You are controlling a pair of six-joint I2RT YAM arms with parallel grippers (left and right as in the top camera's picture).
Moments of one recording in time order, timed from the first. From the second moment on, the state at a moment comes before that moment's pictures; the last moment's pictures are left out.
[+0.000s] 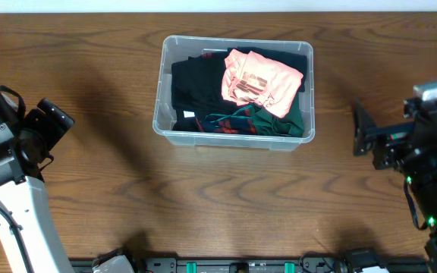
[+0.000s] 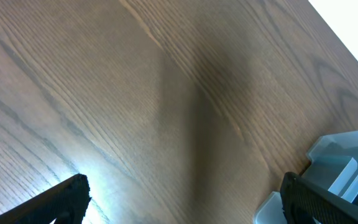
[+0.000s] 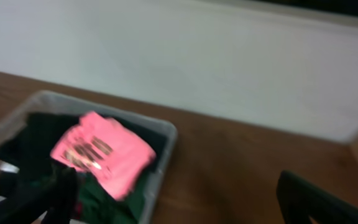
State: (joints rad) left arm 0.49 1.20 1.25 -0.98 0.03 -0.40; right arm 0.16 0.78 1.31 -0.82 0.06 -0.06
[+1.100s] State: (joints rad) left arm 0.49 1.20 1.25 -0.98 0.03 -0.40; right arm 0.01 0.05 0.27 -0.51 -0.03 -0.06
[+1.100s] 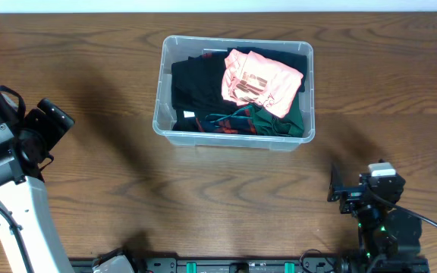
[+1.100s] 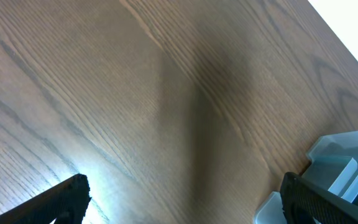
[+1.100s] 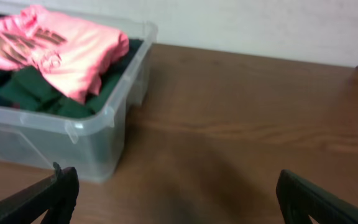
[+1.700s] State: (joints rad) left arm 0.49 1.20 1.25 -0.98 0.03 -0.40; right arm 0.01 0.02 0.14 -0.50 -0.03 -0.06
